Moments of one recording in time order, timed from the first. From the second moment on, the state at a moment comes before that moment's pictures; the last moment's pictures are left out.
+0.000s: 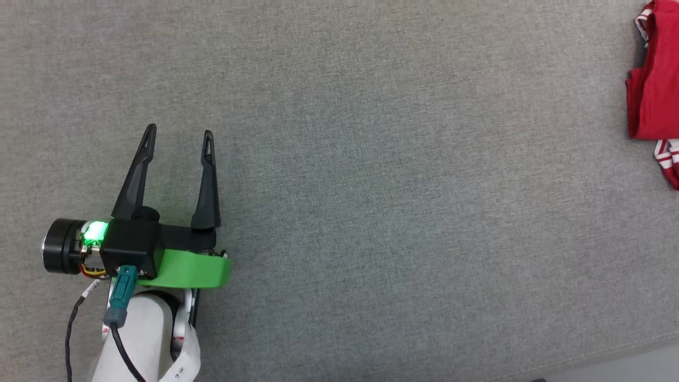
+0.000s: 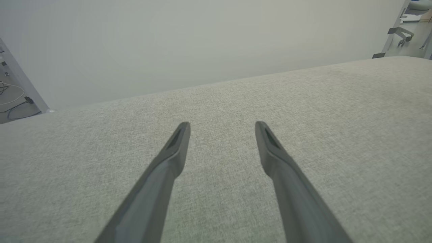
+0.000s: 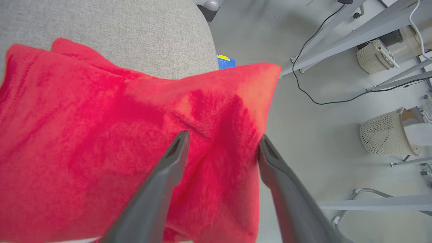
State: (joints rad) left arm -0.22 0.17 -0.07 -0.09 -0.01 -0.01 -0.26; right arm -0.92 -0.86 0.44 0.82 0.58 0.13 0.09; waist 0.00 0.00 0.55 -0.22
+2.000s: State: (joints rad) left arm 0.02 0.07 -0.05 0.08 -0.09 -0.03 -0.26; right arm 0.07 -0.08 -0.02 0.07 0.20 0.13 -0.26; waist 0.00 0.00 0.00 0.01
